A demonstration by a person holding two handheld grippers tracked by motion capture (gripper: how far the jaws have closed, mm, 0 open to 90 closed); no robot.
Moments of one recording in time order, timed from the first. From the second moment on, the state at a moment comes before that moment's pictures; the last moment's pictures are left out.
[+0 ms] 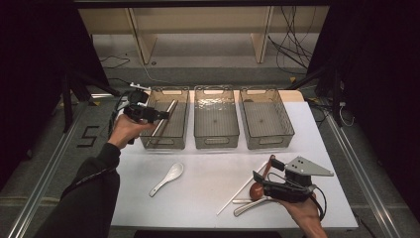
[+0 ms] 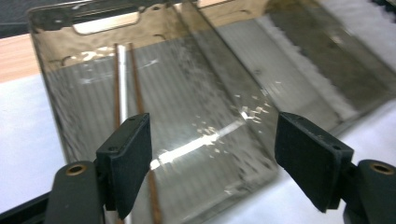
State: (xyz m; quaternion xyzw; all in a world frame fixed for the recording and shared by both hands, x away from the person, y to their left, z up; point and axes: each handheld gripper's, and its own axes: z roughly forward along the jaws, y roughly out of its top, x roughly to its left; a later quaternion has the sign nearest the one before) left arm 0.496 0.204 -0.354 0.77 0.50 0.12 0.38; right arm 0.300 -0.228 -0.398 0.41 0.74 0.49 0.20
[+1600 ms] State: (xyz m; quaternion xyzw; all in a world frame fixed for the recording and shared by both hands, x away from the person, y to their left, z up) left arm 0.314 0.184 -0.394 0.80 0.38 0.13 0.45; right arm 0.406 -0.166 -0.424 0.09 0.98 0.14 0.07
